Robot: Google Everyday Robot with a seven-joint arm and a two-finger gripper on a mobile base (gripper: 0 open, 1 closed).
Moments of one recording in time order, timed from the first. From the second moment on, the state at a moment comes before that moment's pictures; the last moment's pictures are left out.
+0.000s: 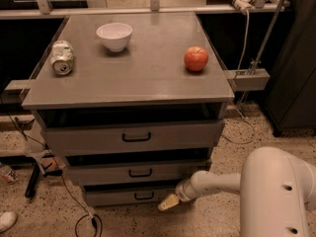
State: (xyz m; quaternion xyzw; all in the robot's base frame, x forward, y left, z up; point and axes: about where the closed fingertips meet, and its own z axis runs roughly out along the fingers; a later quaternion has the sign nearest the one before) arm 0.560 -0.074 0.240 -0.37 0.89 0.19 0.20
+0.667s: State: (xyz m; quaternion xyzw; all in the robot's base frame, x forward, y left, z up) arm 0.571 -0.063 0.224 -0.38 0.88 0.20 0.19
